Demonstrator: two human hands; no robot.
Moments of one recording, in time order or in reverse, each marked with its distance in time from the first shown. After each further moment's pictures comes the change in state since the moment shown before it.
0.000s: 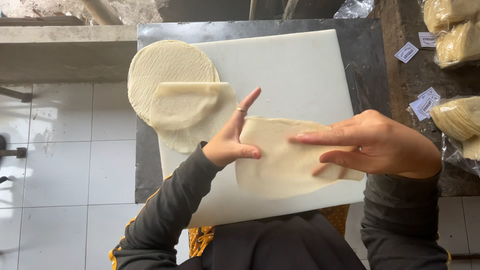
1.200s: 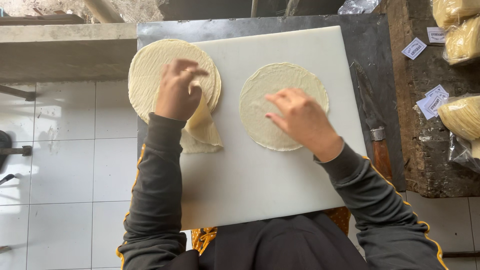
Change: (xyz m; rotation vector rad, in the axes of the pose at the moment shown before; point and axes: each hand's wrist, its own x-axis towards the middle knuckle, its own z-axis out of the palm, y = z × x) left_hand 0.011 0.003 -0.130 1.460 0.411 0.073; right_hand 0.074 0.095 0.083 -0.736 0.306 0.371
